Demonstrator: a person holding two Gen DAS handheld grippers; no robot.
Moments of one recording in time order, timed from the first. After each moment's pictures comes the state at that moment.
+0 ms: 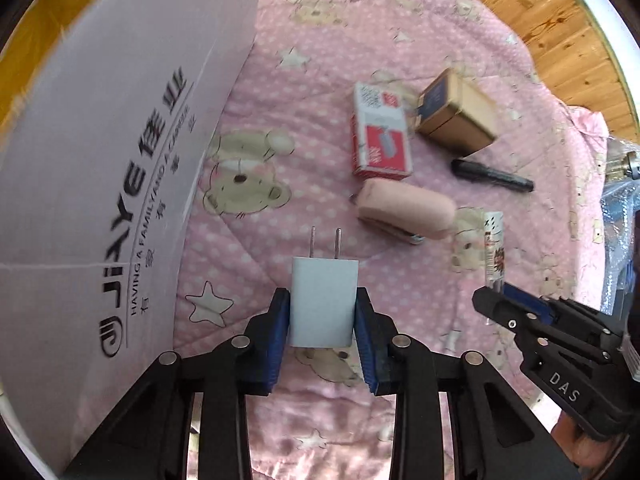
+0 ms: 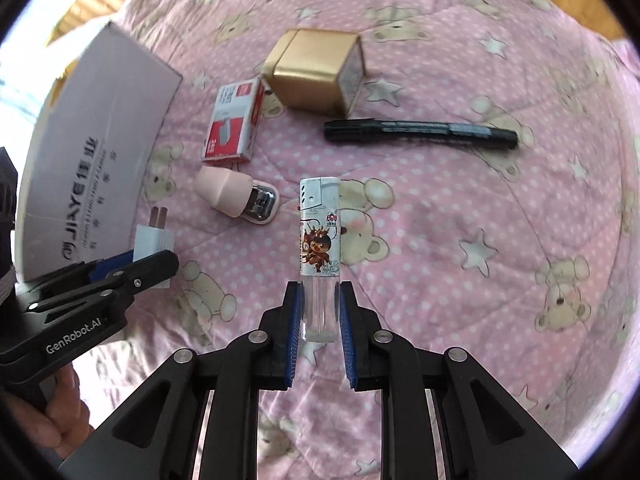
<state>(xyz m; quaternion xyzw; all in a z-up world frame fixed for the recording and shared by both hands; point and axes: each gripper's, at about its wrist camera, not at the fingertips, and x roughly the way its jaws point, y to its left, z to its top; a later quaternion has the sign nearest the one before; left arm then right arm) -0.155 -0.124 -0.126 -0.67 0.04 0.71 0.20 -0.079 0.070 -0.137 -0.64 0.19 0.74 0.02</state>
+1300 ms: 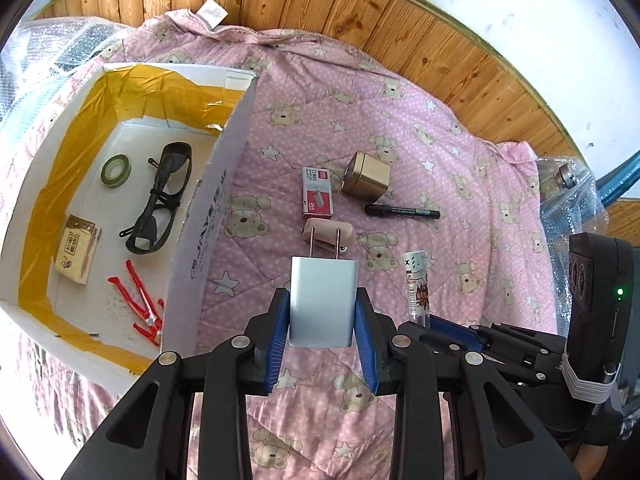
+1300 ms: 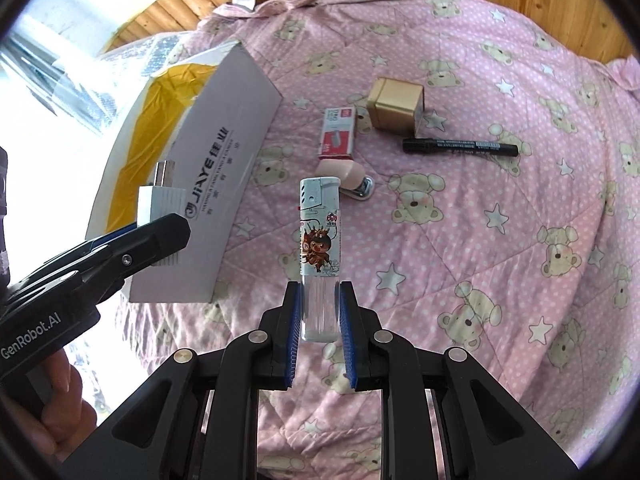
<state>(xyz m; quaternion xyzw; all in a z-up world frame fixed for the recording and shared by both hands) -0.091 -0.153 -0.002 -0.58 -0.01 0.78 0.25 -0.032 0.012 -0.050 -0.59 0.19 0.79 -0.03</state>
